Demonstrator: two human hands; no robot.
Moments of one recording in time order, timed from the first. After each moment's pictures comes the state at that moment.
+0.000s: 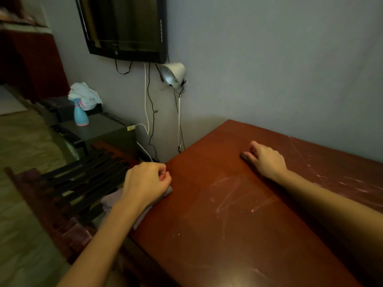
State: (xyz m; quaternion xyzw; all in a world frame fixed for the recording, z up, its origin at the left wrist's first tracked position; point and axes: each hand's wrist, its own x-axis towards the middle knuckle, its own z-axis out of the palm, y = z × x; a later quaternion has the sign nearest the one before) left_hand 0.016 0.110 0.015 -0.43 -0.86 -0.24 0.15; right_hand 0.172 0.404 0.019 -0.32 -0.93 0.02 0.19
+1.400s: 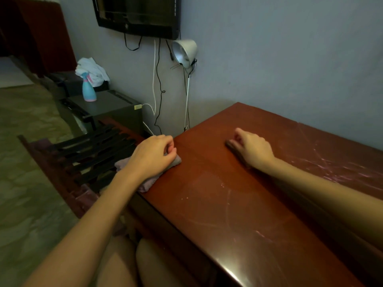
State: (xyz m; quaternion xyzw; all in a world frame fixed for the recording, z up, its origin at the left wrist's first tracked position) left_hand 0.006 0.096 0.005 -0.49 -0.82 -0.26 0.11; right_hand 0.156 0.328 0.020 -0.24 -0.96 0.01 0.16
